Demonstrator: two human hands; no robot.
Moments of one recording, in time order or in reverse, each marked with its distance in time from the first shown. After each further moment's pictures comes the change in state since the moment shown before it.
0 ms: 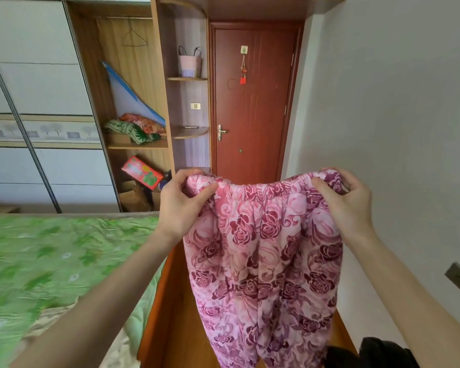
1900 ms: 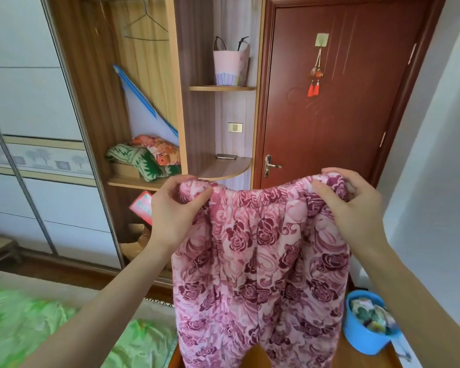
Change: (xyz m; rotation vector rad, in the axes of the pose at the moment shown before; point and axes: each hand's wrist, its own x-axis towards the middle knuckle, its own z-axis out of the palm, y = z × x) left_hand 0.645 -0.490 0.203 0.048 0.258 -0.105; right_hand 0.633 0.368 0.499 0.054 -0.228 -0.089
